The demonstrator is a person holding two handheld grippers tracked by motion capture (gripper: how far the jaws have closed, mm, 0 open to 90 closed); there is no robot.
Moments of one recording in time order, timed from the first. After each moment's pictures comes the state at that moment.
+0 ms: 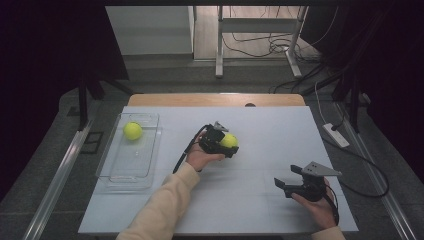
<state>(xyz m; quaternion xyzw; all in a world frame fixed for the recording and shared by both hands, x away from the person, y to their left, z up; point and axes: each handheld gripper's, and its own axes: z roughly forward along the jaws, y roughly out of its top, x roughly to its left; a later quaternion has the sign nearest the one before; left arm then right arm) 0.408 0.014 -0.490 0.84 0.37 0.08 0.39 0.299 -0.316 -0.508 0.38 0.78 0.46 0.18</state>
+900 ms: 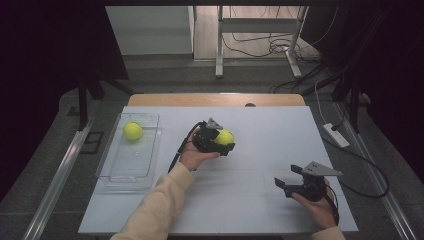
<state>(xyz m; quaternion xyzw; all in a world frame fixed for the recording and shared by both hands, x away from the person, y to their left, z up) 0.393 0.032 -0.465 0.83 0.36 0.11 0.41 0.300 -0.316 -0.508 0.38 0.78 0.46 0.18</state>
